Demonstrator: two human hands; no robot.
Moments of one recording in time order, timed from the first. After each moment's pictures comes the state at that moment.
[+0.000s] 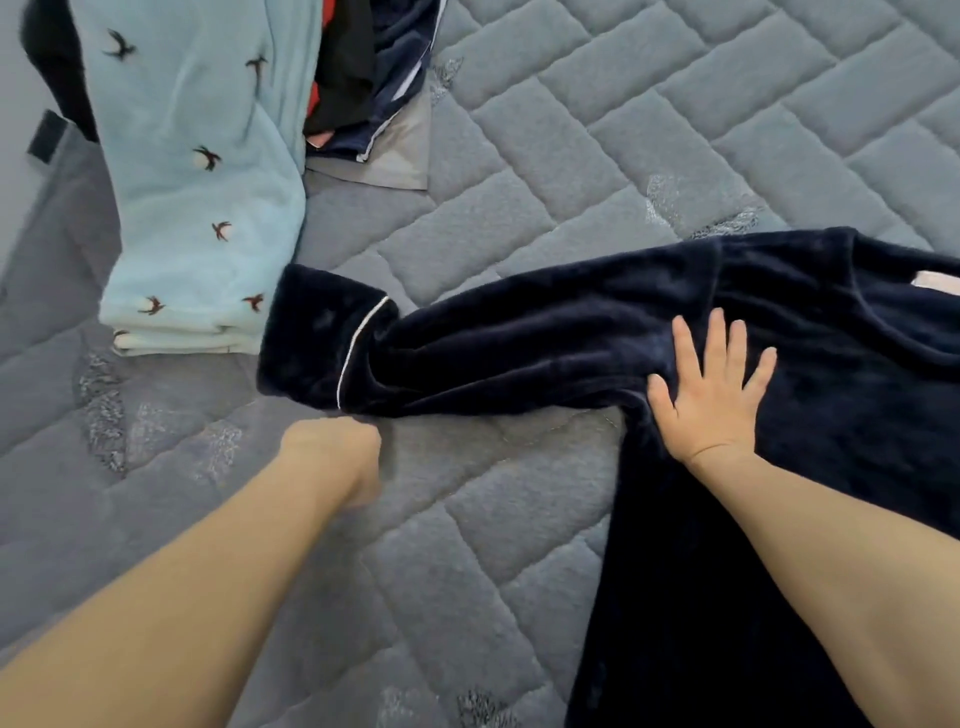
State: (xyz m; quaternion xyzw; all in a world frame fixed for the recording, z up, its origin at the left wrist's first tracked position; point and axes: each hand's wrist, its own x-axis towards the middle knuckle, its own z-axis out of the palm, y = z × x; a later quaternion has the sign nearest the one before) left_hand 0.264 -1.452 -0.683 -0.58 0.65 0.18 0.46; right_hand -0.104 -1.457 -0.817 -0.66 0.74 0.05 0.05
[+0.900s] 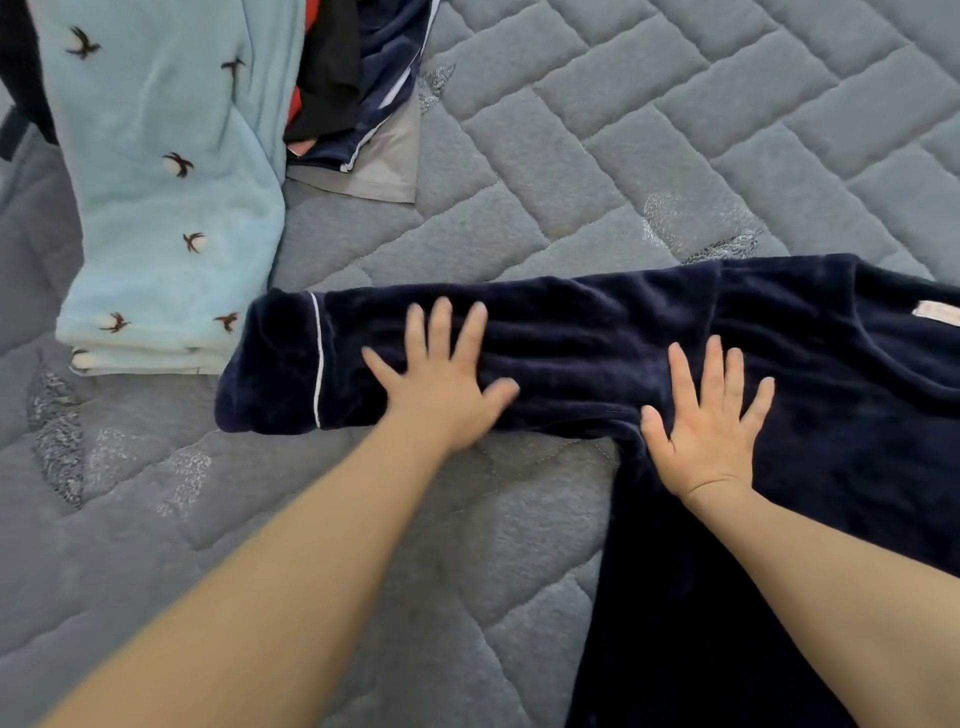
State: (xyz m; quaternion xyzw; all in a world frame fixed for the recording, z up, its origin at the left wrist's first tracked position) left_hand 0.185 -1.512 -0.750 -0.68 0.69 0.20 0.11; right_hand -0.104 -1.459 -0.818 -0.67 0.74 0.03 0.05
